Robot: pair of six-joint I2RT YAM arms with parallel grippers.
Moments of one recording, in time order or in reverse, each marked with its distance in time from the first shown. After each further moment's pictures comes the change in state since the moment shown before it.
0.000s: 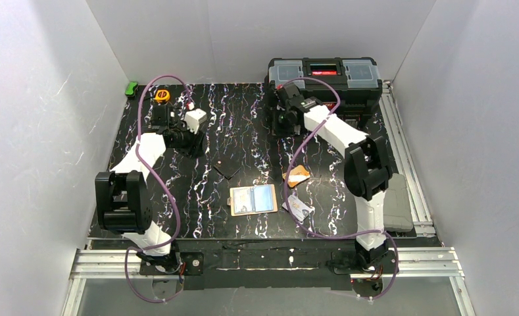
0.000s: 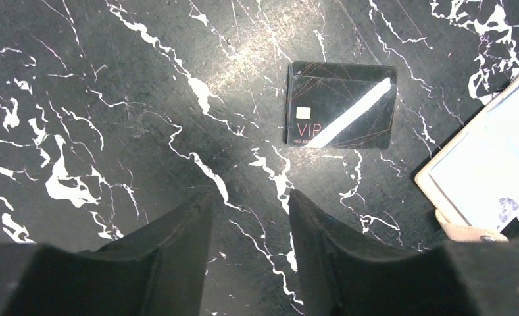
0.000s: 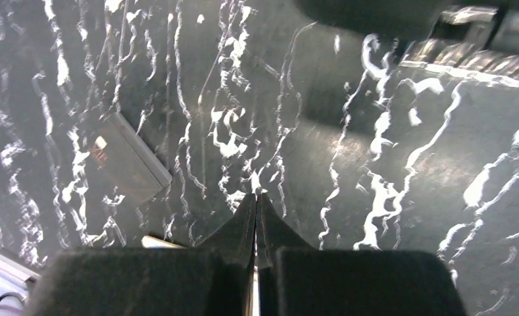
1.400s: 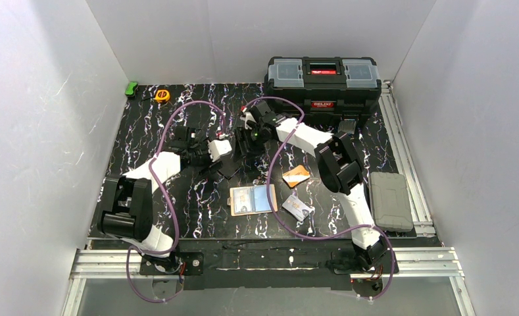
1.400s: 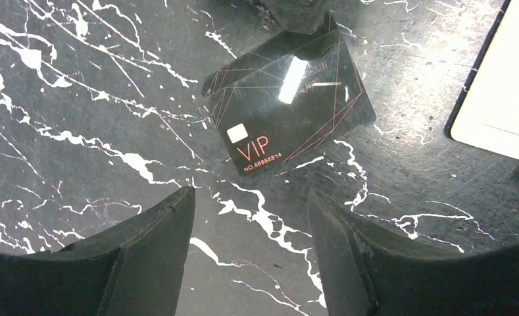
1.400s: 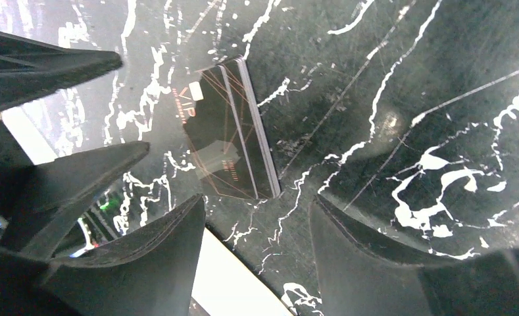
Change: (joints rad) left arm -0.172 -0.052 -0.276 0.259 -0.035 0.449; right arm 0.129 0.263 0.124 0.082 -0.306 -0.103
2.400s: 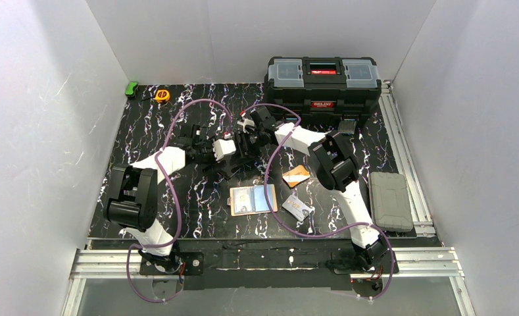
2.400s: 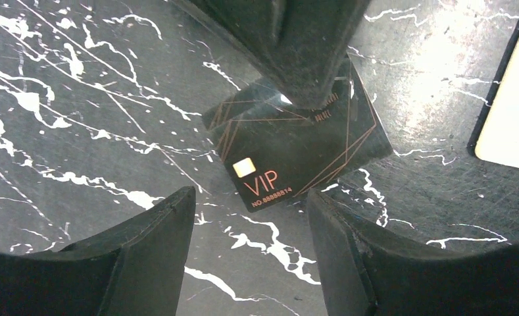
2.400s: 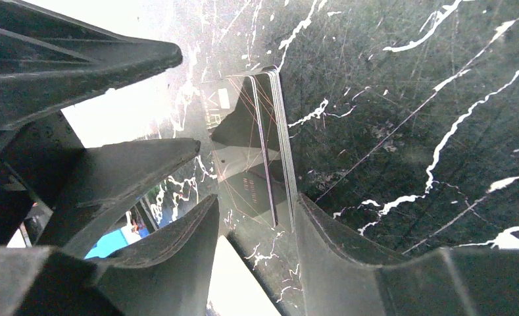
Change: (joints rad) left arm -0.026 0.097 0.046 0.024 0.028 0.078; right arm -0.019 0.080 -0.031 0.175 -0.231 0.087
